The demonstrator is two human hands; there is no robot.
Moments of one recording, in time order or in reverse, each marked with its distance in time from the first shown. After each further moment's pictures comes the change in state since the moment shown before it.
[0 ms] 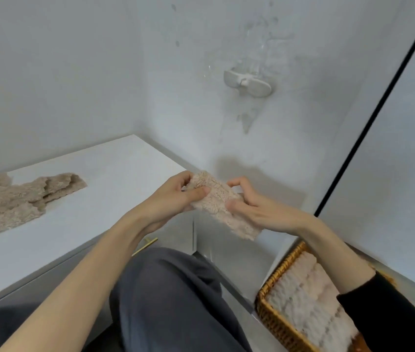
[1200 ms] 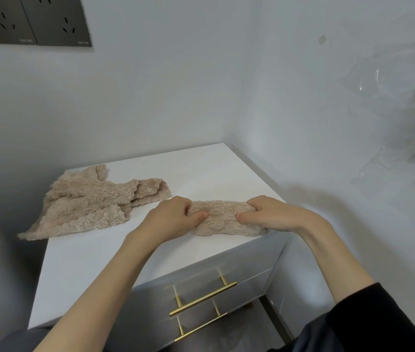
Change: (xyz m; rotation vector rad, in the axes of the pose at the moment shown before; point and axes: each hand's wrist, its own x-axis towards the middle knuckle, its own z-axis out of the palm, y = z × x) left_hand 0.013 -0.066 -0.179 0.913 0.450 -0.207; right_hand 0.225 -0.033 0.050 -0.344 -0.199 0.030
